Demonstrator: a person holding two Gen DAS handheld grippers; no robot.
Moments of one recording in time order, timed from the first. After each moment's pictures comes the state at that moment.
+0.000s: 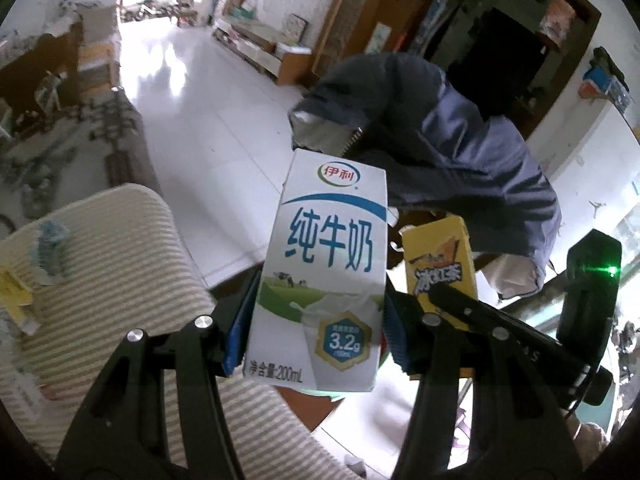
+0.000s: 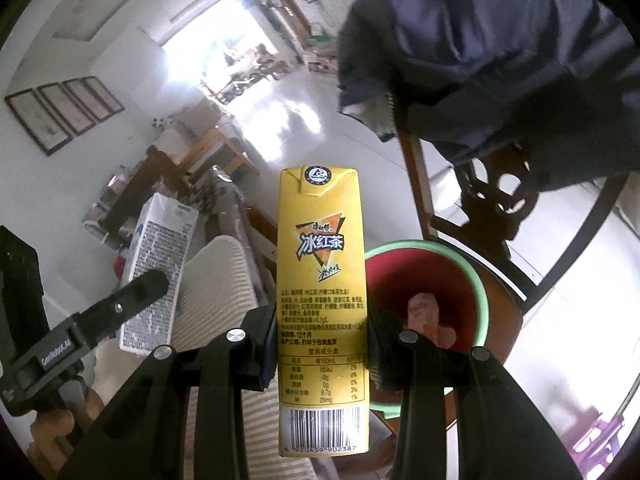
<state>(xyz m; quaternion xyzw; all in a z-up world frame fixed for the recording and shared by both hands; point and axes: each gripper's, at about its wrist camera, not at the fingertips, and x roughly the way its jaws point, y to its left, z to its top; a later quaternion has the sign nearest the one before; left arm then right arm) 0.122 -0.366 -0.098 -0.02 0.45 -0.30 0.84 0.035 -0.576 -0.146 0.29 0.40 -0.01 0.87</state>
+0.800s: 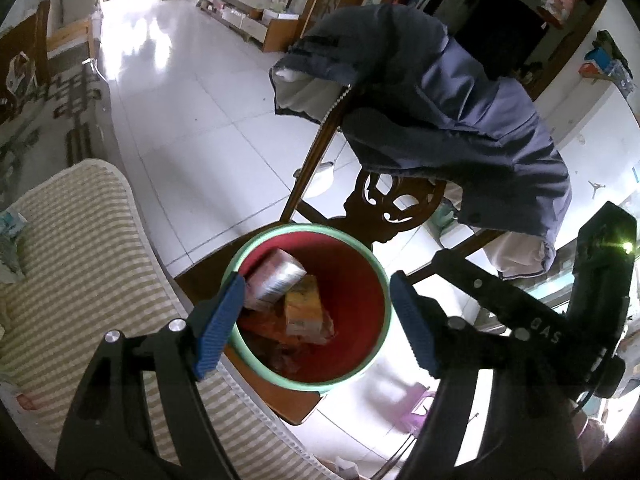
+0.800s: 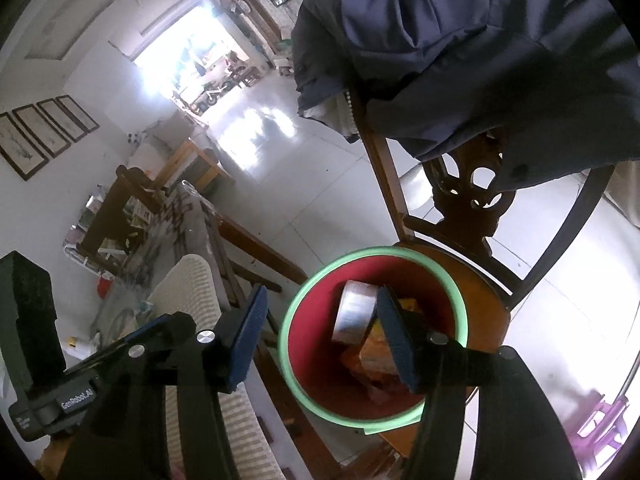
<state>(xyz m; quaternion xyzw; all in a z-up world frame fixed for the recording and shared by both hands) 0.136 -0.395 -0.132 -0.01 0.49 -0.31 0.81 0.044 -0.596 -0.160 0.31 0.40 -0.05 0.86</state>
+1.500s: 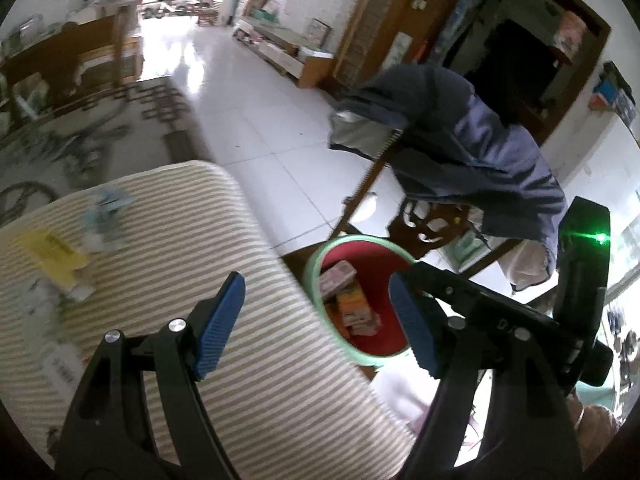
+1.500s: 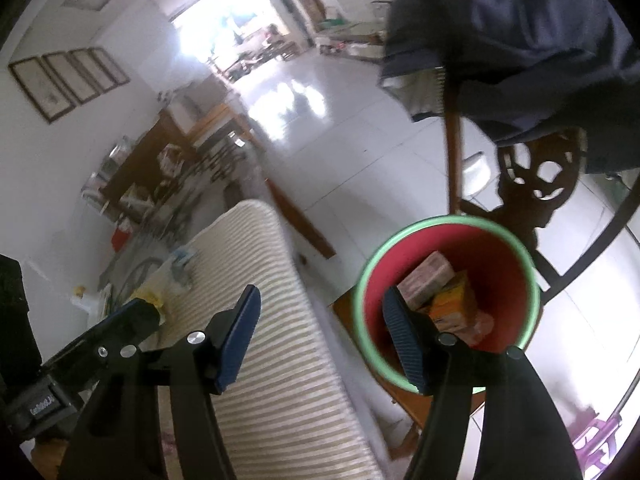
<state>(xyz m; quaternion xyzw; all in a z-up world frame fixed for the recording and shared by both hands) 0.104 -0.257 -0.100 -0.04 0.45 -0.26 0.86 0.059 -0.465 -0.148 0.24 0.43 0.02 0.87</state>
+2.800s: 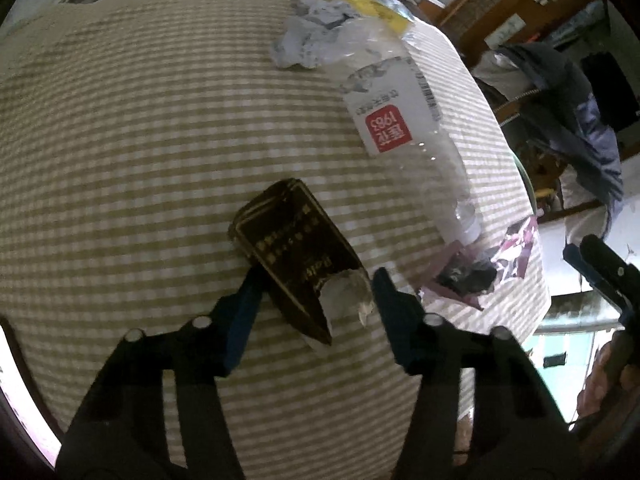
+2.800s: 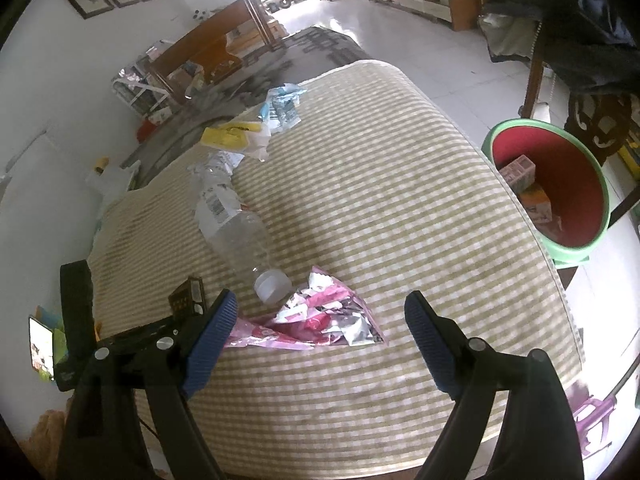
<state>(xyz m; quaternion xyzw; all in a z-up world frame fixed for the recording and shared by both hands) 0.032 -0.004 -0.226 -0.10 0.60 -0.14 0.78 -0.019 -0.265 -0.179 0.17 0.52 0.07 0.83</state>
